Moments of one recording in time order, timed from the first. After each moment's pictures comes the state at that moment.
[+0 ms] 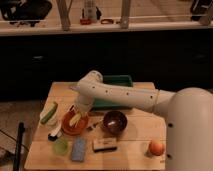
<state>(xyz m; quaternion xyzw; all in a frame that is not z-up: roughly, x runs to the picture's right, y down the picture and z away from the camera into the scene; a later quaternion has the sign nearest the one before) -0.138 0.135 0.794 -0.20 -0.30 -0.45 0.82</state>
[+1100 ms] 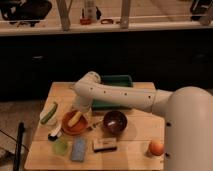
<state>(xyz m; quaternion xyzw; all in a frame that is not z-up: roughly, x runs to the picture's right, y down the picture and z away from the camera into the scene) -0.145 0.142 0.791 -0.20 -0.31 -0.45 0.81</state>
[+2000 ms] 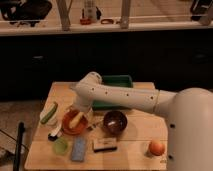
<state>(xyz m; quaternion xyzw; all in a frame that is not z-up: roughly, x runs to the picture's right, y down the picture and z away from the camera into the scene) -0.141 0.140 0.786 -0.19 -0.31 -0.45 0.81</state>
